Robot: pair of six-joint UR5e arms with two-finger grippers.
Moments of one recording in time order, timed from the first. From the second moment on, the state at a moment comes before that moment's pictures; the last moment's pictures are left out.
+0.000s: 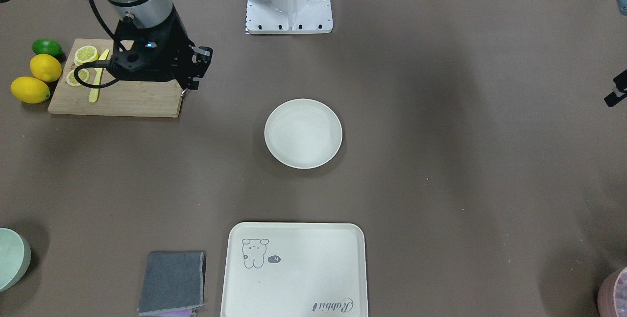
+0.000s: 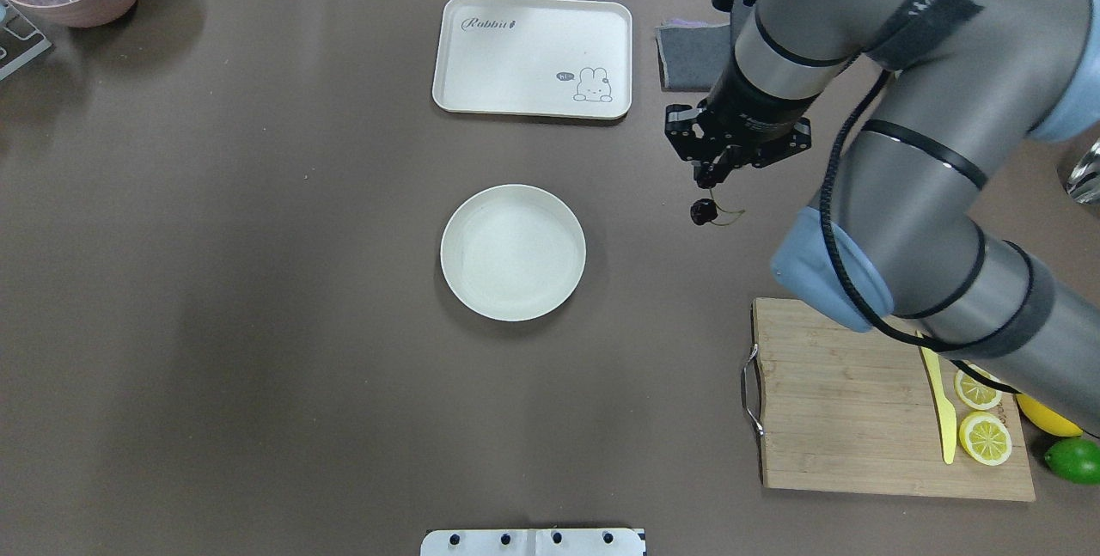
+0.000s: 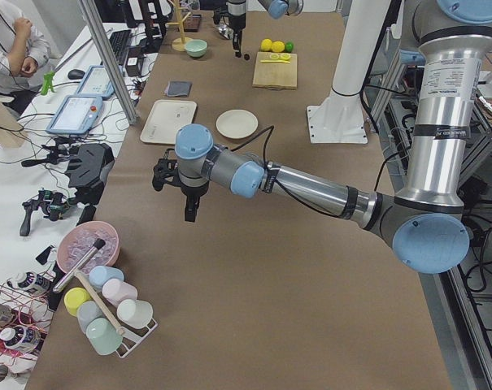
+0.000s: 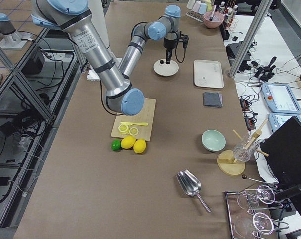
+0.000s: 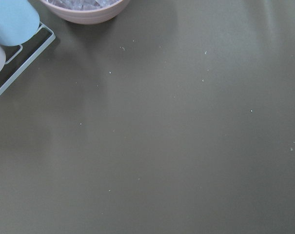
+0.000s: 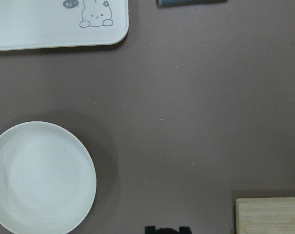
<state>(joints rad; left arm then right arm) -1.44 -1.63 -1.80 -1.72 -2.43 -0.36 0.78 -0.87 1.93 -1.99 2.09 1.06</state>
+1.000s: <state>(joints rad) -1.44 -1.59 -1.82 -1.72 -2.43 -0.36 0.55 -0.61 1.46 -1.83 1.82 1.12</state>
